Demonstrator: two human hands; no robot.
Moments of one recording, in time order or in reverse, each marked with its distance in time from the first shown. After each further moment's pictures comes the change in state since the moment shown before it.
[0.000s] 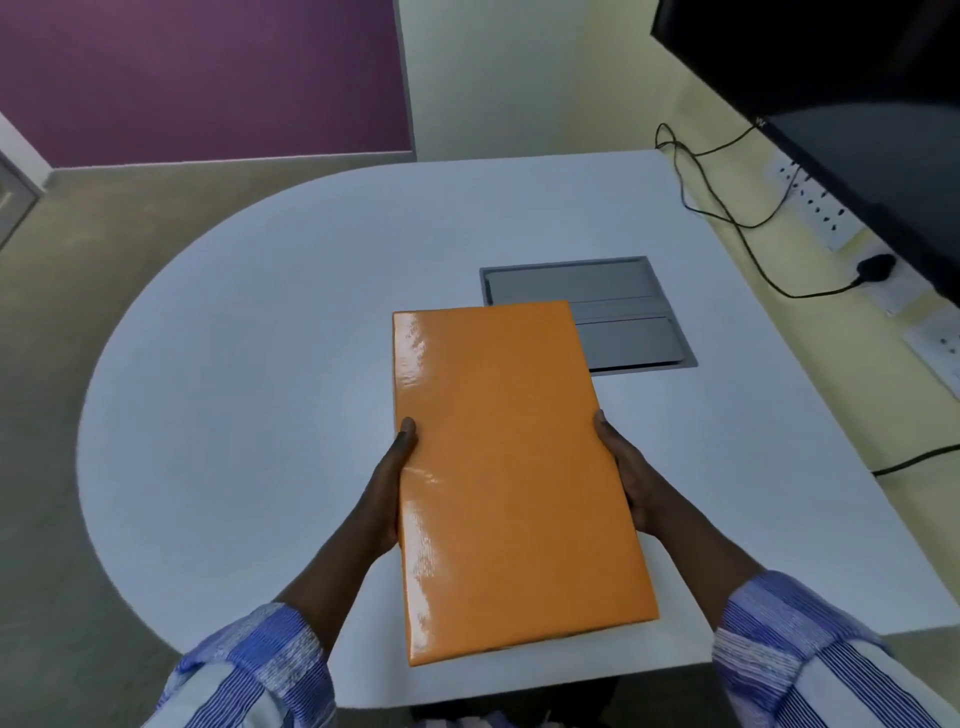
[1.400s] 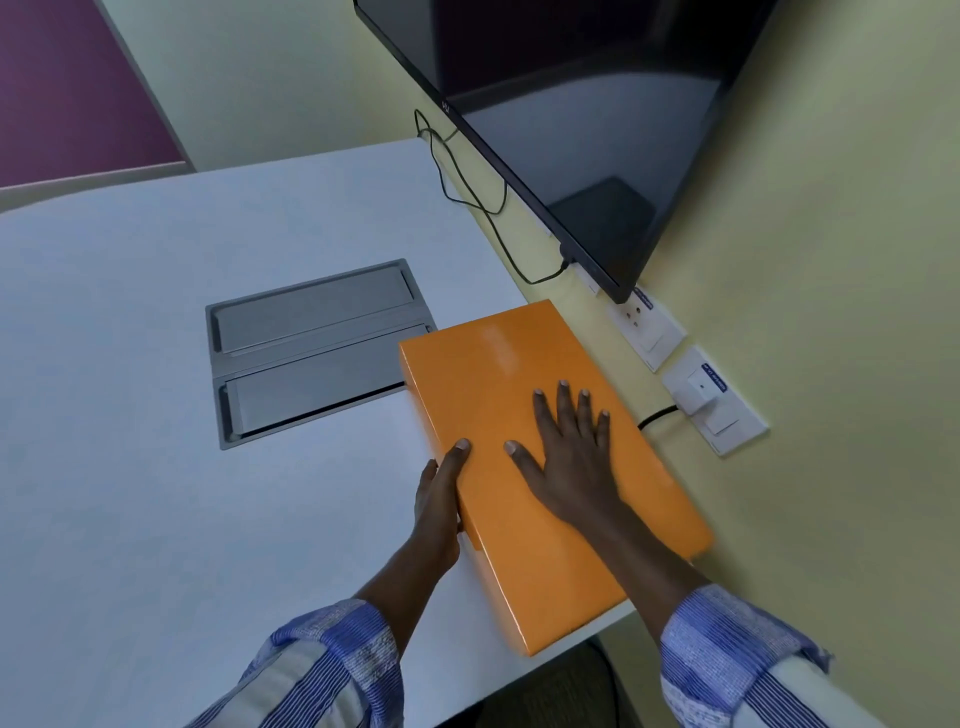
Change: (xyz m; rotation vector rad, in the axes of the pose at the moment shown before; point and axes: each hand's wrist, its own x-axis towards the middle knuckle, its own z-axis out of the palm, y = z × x) left_hand 0.154 -0.167 0.379 0.170 0.132 -0.149; right_hand -0.077 -0.052 -0.287 -1.502 0.805 -0.357
